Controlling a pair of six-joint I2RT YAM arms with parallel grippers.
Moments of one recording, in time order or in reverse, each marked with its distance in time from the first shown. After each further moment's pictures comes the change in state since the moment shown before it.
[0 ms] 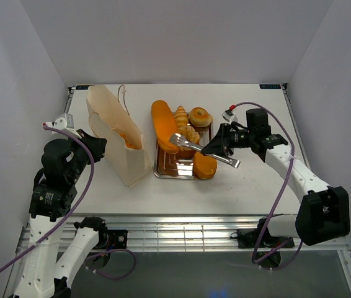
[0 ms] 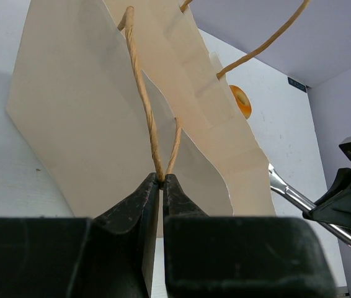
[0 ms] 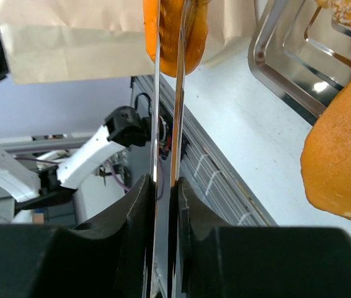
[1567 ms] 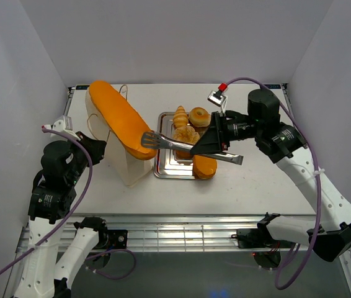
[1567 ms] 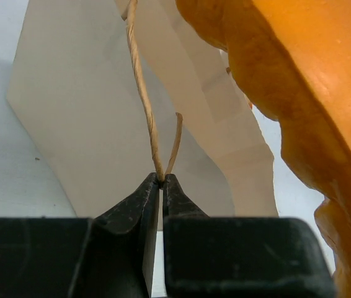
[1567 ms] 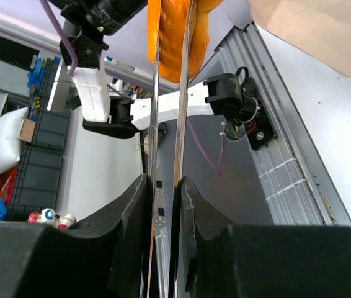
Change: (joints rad) left arm 0.000 -0.013 0.003 -0.039 -0.006 -0.031; right arm 0.260 -0.134 0.420 -0.134 -0.096 0.102
